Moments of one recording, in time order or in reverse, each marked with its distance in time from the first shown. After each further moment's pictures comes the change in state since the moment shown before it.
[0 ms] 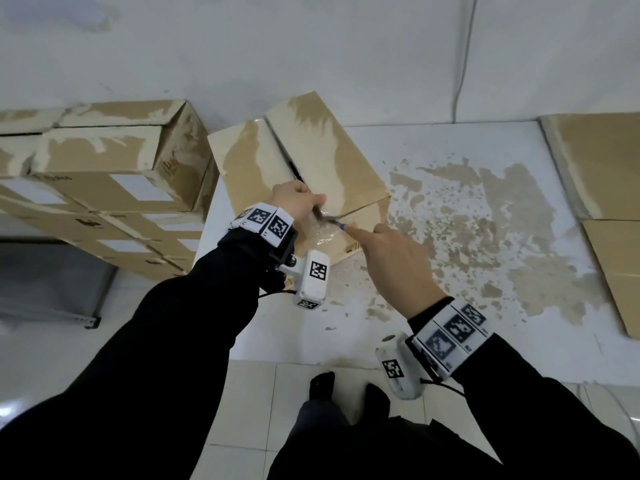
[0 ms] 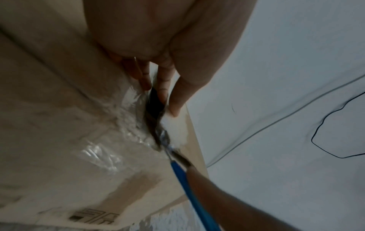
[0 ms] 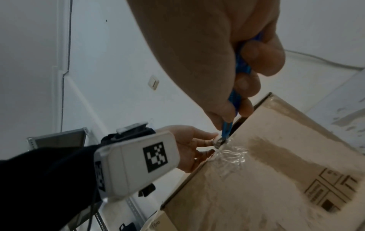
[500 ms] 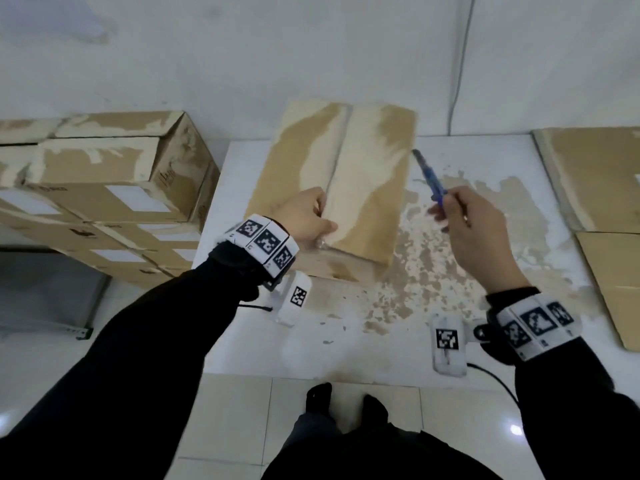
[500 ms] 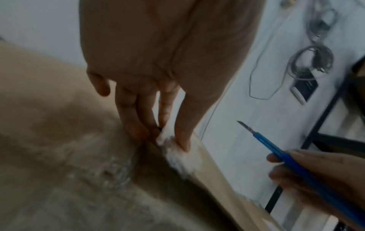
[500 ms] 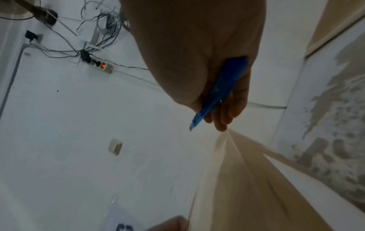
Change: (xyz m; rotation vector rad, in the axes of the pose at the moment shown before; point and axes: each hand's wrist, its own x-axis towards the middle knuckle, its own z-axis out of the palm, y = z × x) left_hand -0.026 0.020 -0.007 0.415 -0.230 0.314; right_hand 0.010 0.086 -0.047 0.675 0.321 0.254
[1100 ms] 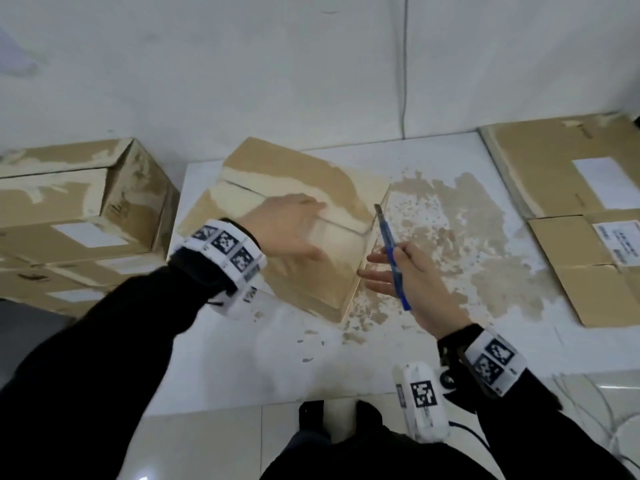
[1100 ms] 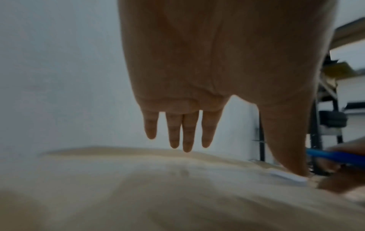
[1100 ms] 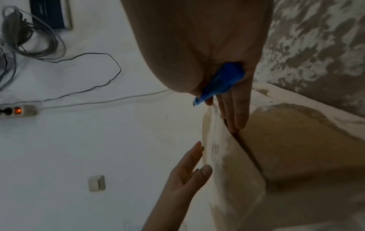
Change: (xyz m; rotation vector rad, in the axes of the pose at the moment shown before) left_hand 0.007 0.037 -0.013 0.749 -0.269 0.387; right_hand -0.046 0.004 0.027 0.816 -0.147 0.548
